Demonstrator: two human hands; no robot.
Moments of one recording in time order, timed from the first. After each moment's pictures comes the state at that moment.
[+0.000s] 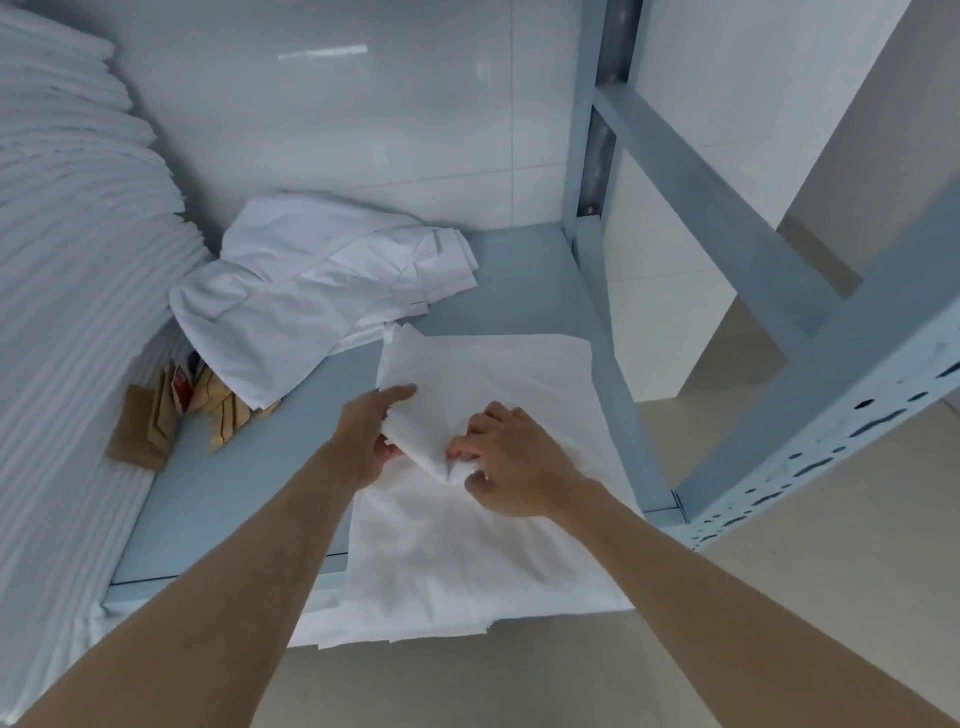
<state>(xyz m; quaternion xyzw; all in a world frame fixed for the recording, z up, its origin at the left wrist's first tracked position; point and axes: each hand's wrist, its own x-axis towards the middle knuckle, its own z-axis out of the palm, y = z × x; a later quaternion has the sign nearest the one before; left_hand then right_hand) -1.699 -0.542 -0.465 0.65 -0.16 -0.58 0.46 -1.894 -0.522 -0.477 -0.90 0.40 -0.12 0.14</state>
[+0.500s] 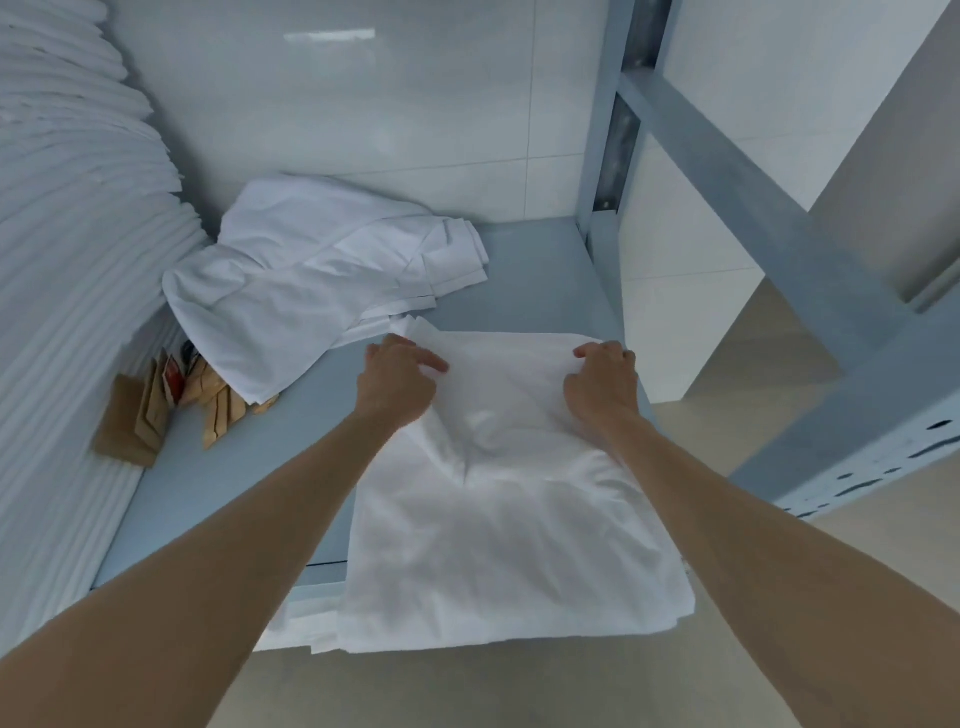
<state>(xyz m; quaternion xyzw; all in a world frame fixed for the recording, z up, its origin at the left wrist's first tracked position) -1.710 -0.582 -0.455 0.74 -0.61 -0.22 0.20 -1.937 -0.623 -0.504 -0.62 0.74 -0.18 0.20</state>
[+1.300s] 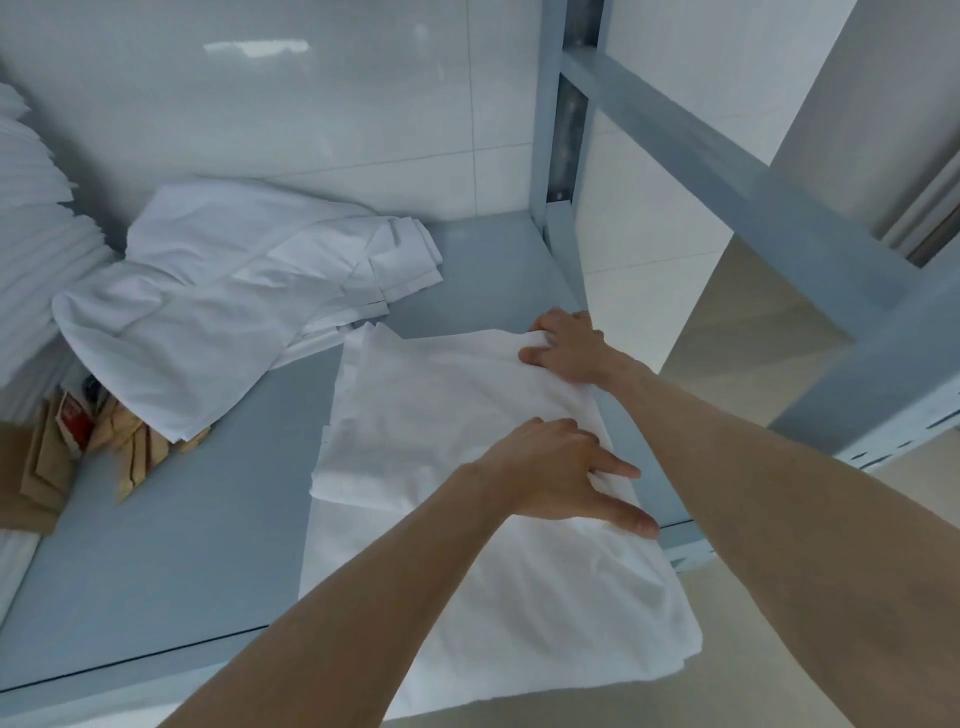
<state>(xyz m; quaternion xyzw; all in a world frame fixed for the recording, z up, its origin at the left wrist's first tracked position) -1.848 -0.557 -0.489 0.40 -0.88 -0.26 -0.02 -1.970 -0.688 -0.522 -0.70 0.63 -0.14 0.30</state>
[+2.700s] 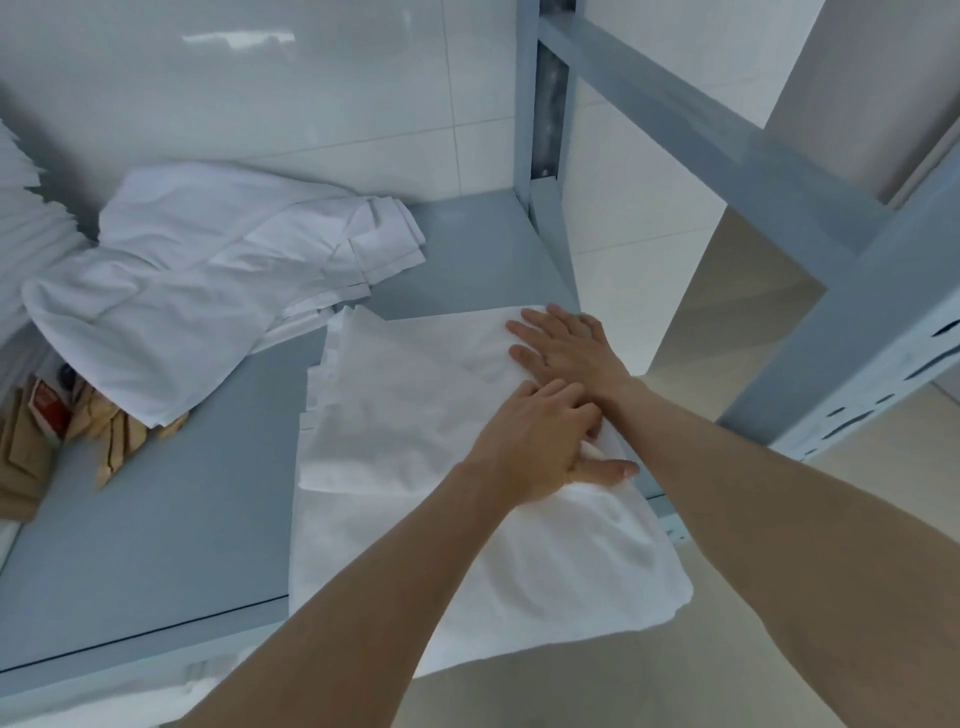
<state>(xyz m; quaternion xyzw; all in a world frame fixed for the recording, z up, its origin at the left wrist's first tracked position) -1.859 -0.548 -0.507 0.38 -0.91 -0.11 0.15 -1.986 -0.654 -0.561 -0.80 0.59 -0.05 0.11</state>
